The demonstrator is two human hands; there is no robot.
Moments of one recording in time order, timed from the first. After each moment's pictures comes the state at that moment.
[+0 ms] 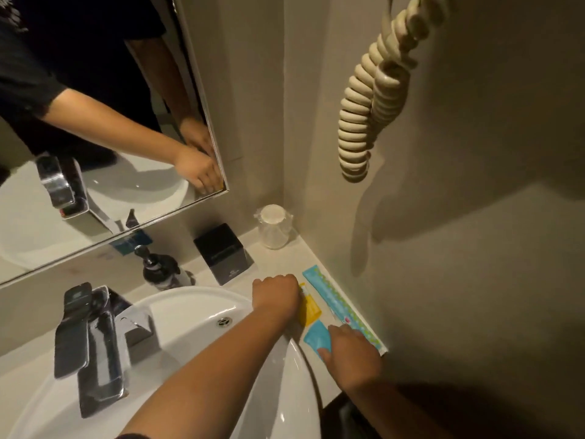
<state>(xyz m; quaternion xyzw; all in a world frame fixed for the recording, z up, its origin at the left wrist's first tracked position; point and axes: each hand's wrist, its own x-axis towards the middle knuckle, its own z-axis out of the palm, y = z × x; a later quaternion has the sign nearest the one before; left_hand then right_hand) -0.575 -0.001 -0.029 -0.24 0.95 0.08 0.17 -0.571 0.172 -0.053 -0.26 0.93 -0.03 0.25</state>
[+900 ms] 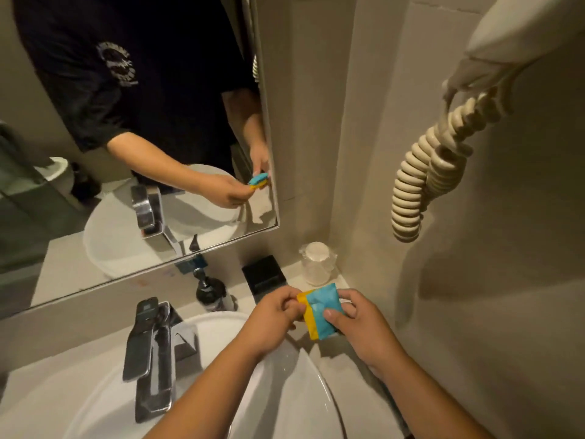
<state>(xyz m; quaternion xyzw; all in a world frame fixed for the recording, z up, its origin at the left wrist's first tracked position) -0.515 -0.058 0.026 -0.30 0.72 0.62 -0.07 -0.625 0.088 0.028 -0.18 0.70 -0.58 0.38</state>
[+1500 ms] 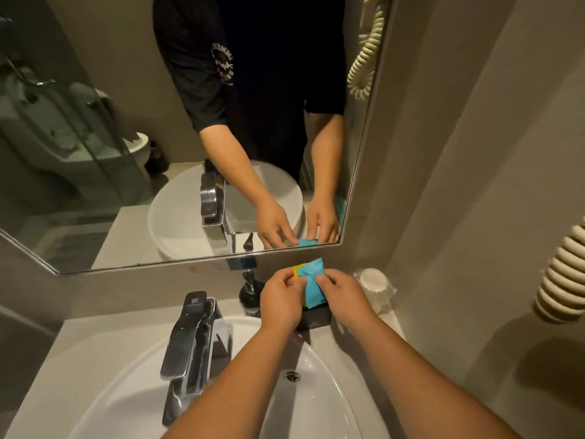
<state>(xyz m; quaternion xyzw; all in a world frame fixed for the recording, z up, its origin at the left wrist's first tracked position) -0.533 -0.126 0.005 -0.54 0.58 0.54 -0.30 -0.643 -0.067 0.010 -0.37 0.77 -0.40 0.33</state>
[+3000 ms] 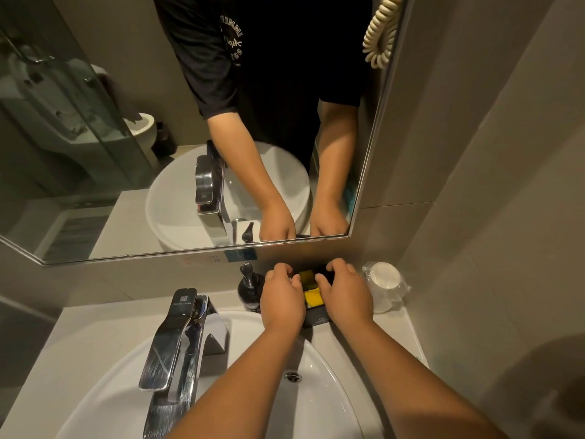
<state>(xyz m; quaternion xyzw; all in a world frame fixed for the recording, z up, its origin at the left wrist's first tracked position) -0.541 -0.132 -0.017 -0.61 0.69 0.32 -0.22 -0.643 -0.085 -0.030 -0.41 0.87 -0.26 0.12</state>
